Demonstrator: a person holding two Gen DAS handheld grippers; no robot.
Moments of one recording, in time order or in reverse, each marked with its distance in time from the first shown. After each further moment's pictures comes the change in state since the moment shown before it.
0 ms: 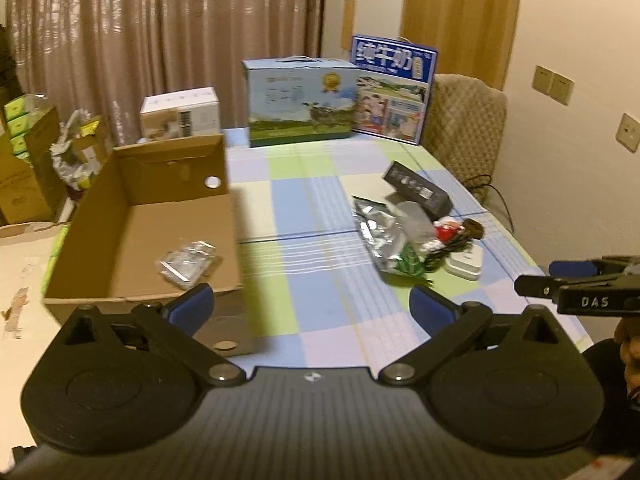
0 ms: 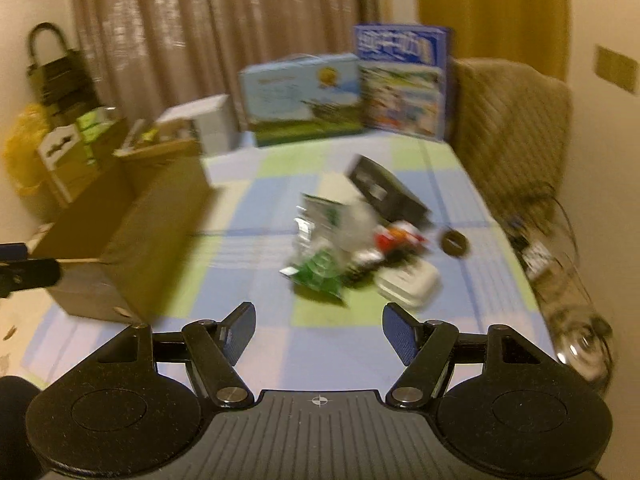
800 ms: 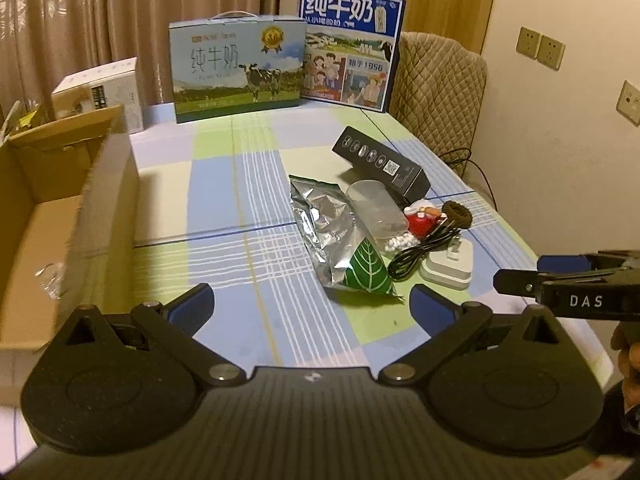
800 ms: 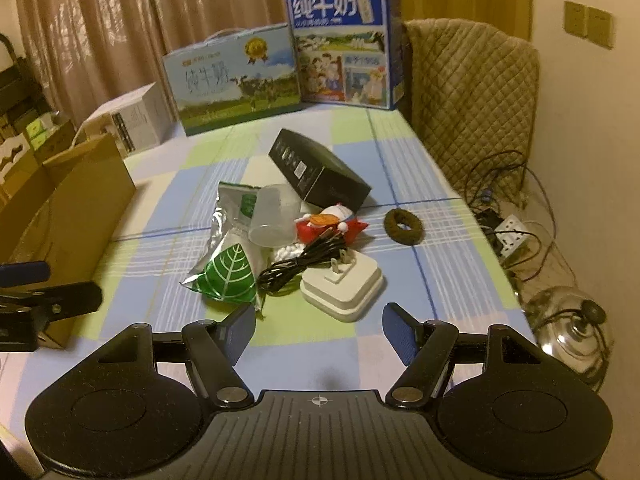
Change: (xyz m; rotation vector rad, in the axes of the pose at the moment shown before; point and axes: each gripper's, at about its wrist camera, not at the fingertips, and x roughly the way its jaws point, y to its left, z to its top) left arm 0.146 -0.059 0.006 0.040 0.060 -0.081; right arm 0.086 -0.061 0.014 0.030 0.047 -0.053
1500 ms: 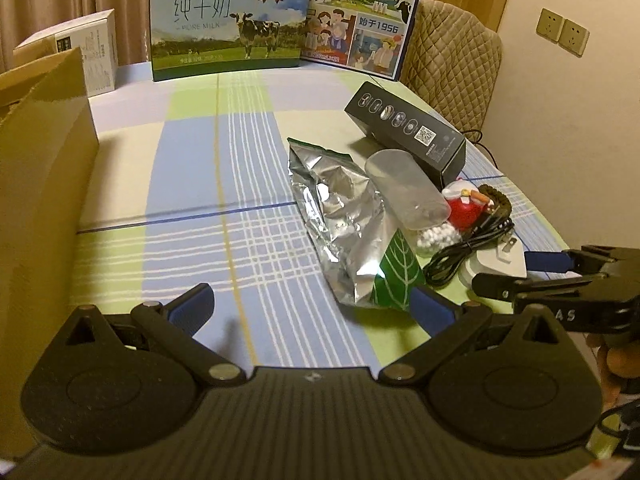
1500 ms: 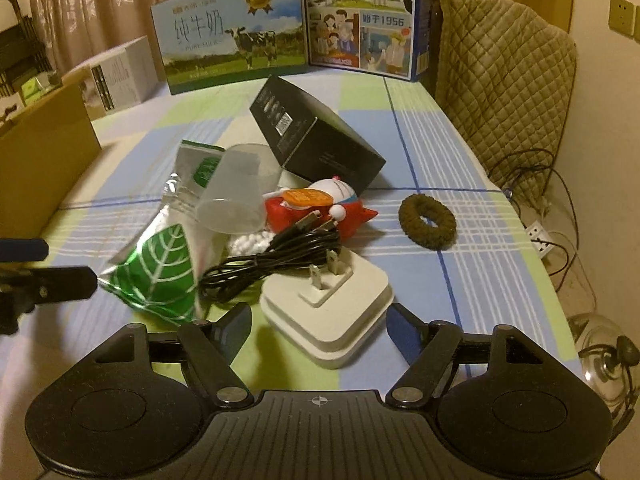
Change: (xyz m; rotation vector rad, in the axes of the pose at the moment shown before) left arm 0.095 0.016 -0.001 -0.045 0.065 -0.041; right arm 0.103 -0.020 -0.002 -0.079 0.031 -0.033
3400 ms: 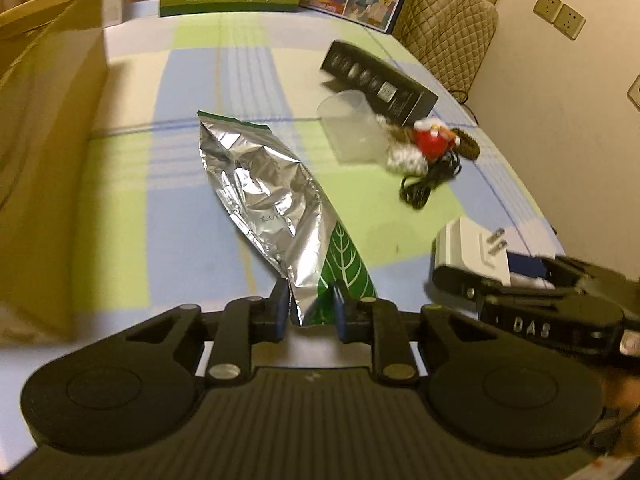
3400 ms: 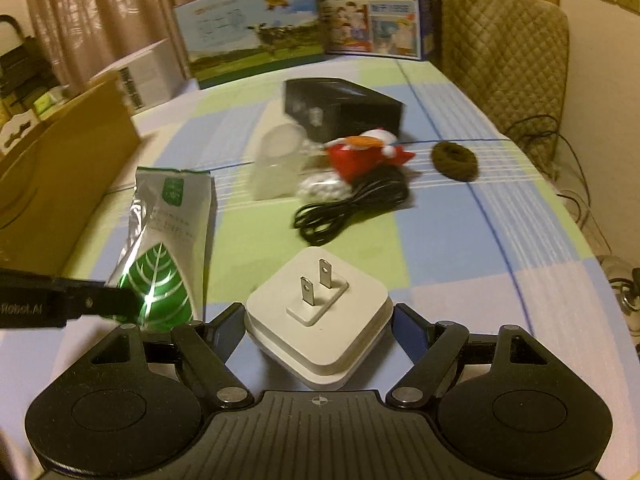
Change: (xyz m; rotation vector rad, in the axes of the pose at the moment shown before) left arm -0.050 -0.002 -0.039 -0.081 0.170 -0.049; right arm -0.051 0.040 -0.045 0.090 0.021 0.089
